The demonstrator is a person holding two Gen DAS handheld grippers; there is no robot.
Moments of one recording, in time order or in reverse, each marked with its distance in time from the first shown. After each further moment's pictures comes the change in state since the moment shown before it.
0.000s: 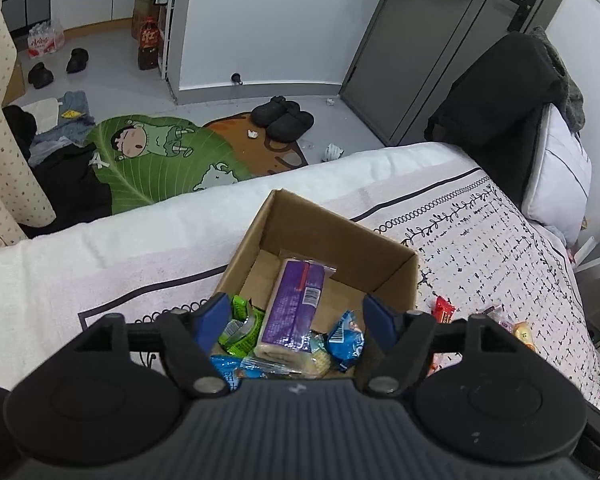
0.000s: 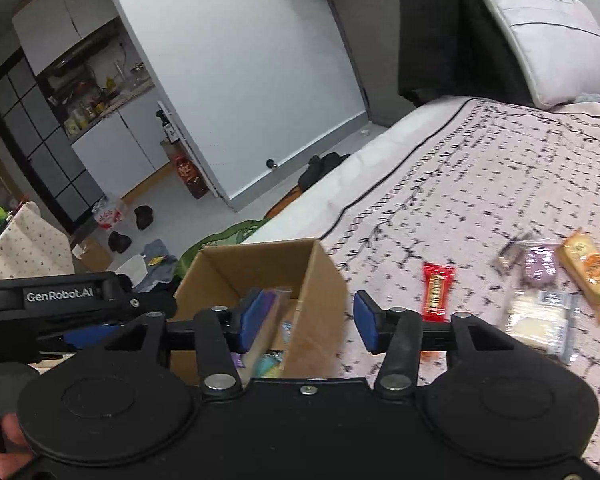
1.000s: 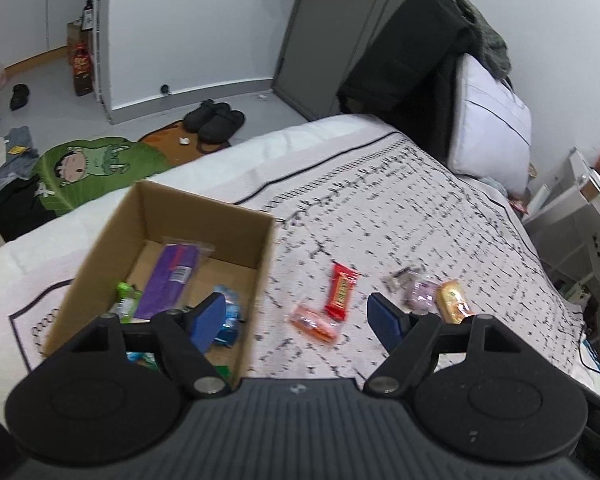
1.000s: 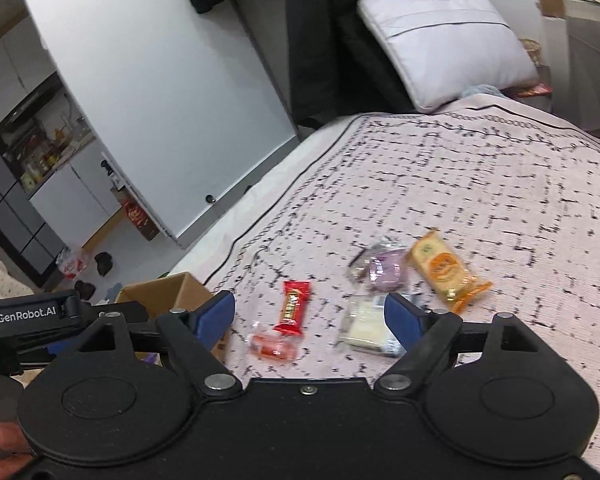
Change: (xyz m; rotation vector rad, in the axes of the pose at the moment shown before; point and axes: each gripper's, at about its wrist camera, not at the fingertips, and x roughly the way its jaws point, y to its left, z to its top) left arm -0.011 -0.108 -0.036 0.159 0.005 -0.104; right arm -0.063 -0.117 -0.001 0.151 -0.067 -0.115
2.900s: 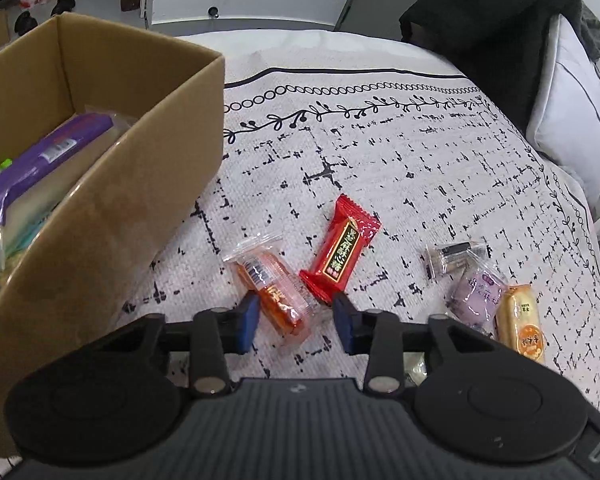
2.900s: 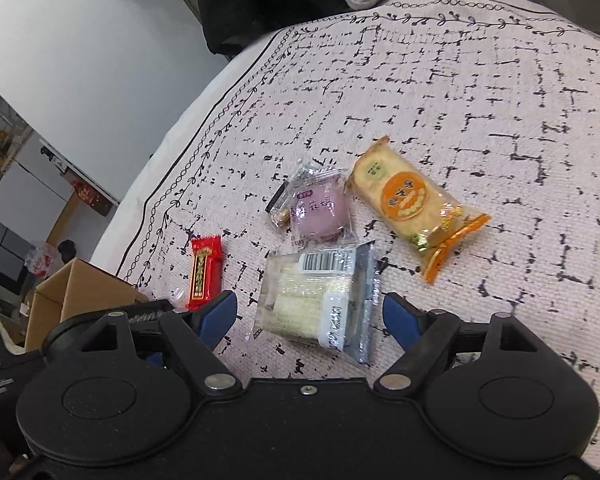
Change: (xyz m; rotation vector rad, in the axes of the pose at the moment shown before) left arm 0.163 -0.038 -0.041 -0.231 0.110 0.129; right arm 0.106 -0.045 -0.014 0.141 0.206 -0.083
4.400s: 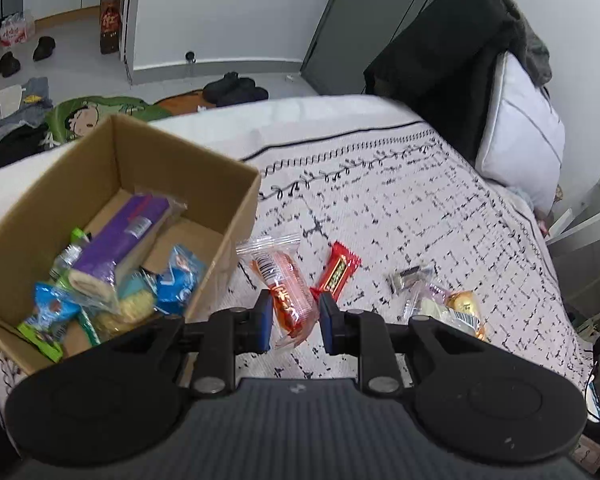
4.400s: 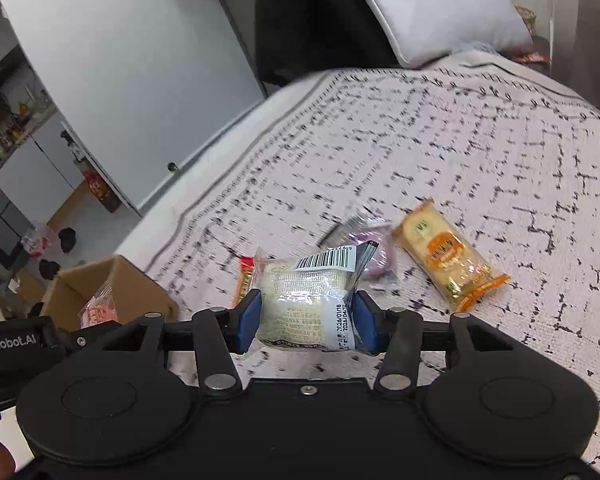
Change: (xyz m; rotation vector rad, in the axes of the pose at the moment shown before) left arm -0.105 0.030 0.016 0.076 -0.092 -0.085; right arm -0.042 0.050 -0.002 -0.164 -0.124 0.011
